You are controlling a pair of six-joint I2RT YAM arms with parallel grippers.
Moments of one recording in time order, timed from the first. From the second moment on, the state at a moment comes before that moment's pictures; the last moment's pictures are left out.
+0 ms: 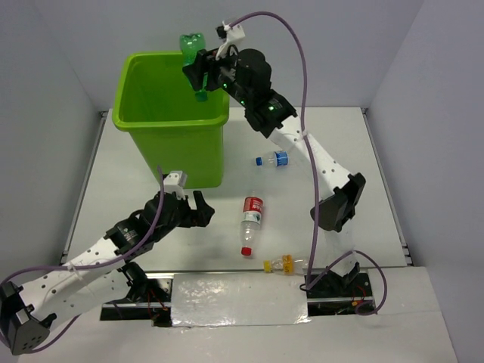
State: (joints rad) left arm -0.78 0.76 0.58 -0.33 -0.25 -0.64; right arm 0.72 2.00 2.33 -0.18 -0.01 0.20
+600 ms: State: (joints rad) left arm -0.78 0.83 0.58 -0.28 -0.14 -0.61; right arm 0.67 1.65 2.03 -0.23 0.09 0.16
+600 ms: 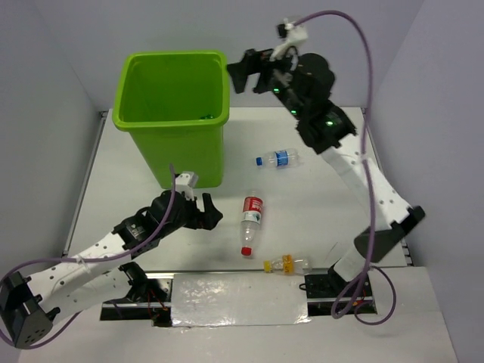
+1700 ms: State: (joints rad) left arm -0.98 1.59 0.94 -0.13 -0.11 -0.60; right arm 0.28 0.90 0.60 -0.14 0.15 0.60
